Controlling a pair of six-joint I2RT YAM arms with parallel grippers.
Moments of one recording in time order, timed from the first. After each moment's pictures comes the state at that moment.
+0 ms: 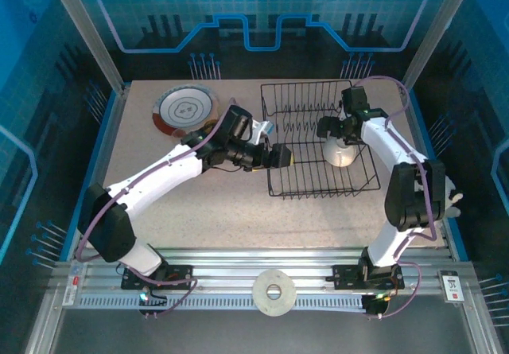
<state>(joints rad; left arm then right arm) -0.65 1.54 1.32 -0.53 0.59 -0.68 0.11 1.73 1.35 -0.67 0.02 0.28</state>
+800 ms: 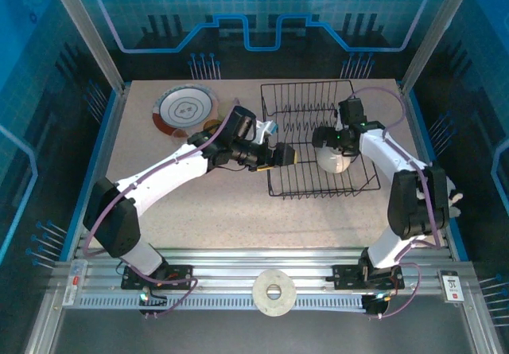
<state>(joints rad) -0.65 1.59 1.30 -0.44 0.60 -0.72 0.15 1.64 1.17 -0.56 -0.04 0.29</state>
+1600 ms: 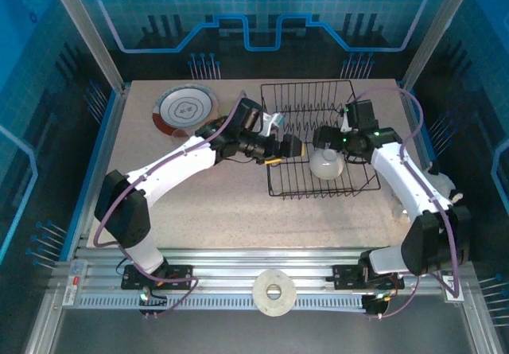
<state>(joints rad) -0.65 1.69 1.44 -0.44 0.63 -0.74 0.17 1.37 1.16 -0.71 -0.07 0.38</state>
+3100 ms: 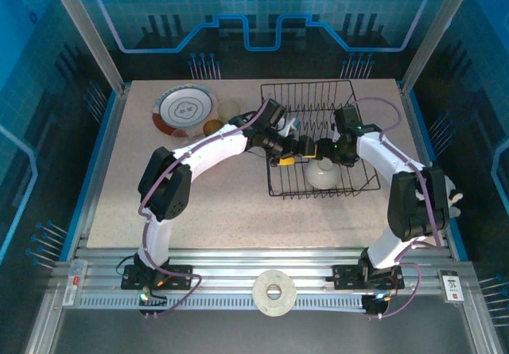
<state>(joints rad) -0.66 2.04 1.70 -0.54 0.64 -0.74 0.17 1.63 1.15 -0.71 -0.10 0.38</state>
